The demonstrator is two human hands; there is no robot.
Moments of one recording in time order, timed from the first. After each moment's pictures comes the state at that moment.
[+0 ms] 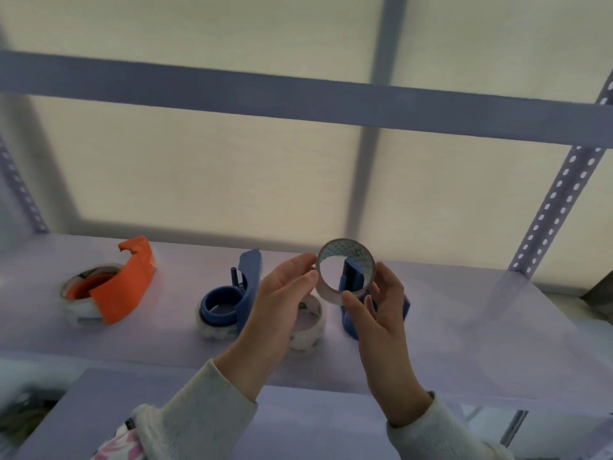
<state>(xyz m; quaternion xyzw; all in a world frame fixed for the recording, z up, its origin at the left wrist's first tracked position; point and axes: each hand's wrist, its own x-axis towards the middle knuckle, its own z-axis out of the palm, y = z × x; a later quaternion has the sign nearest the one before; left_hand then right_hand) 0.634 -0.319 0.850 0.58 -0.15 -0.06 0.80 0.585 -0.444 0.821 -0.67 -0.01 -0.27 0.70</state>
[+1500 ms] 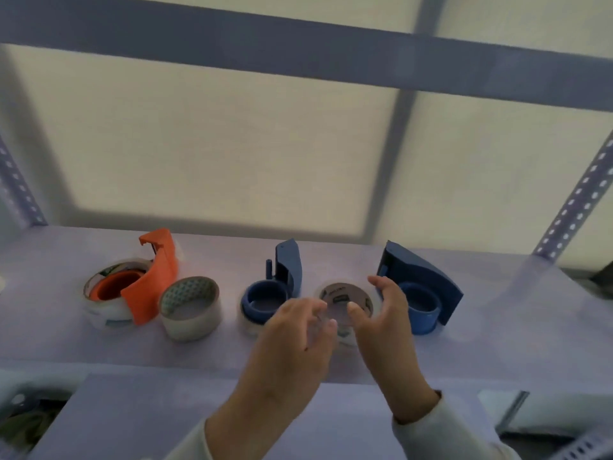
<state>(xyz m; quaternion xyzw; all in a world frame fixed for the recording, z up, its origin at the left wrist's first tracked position) 0.618 -0.234 0.818 0.85 -0.20 0.05 0.48 0.618 -0.379 0.794 -0.83 0.18 -0.24 0.46</state>
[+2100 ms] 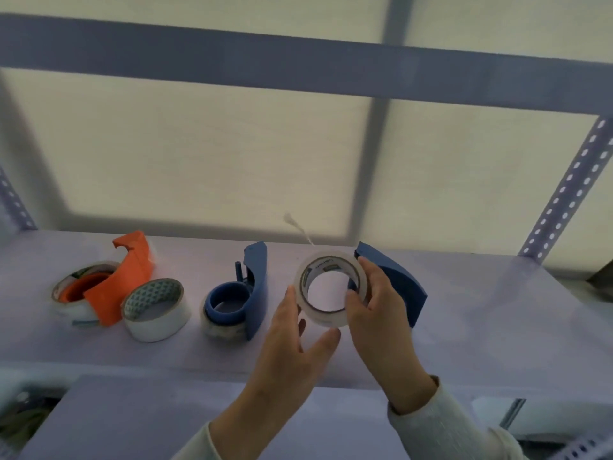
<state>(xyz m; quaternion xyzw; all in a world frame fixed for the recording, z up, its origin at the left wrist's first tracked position) 0.613 -0.304 0.801 0.76 -0.15 -0.05 0.63 0.605 -0.430 0.826 -0.84 0.10 -0.22 0.49</state>
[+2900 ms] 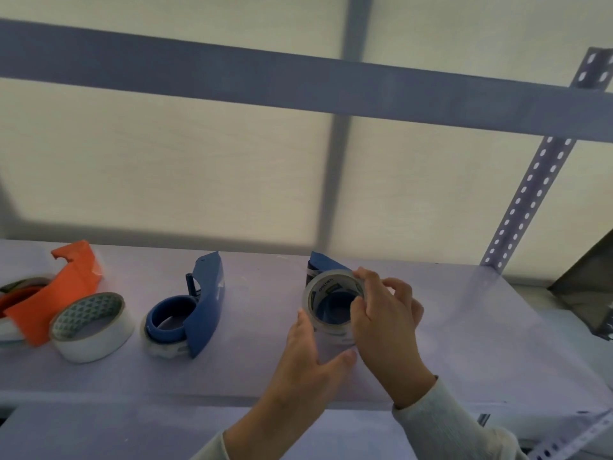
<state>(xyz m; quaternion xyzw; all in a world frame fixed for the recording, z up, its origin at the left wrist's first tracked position) 0.615 -0.390 0.783 0.75 -0.15 -0.14 0.62 0.602 -0.508 0.827 -0.94 0.15 -0.23 0.23</state>
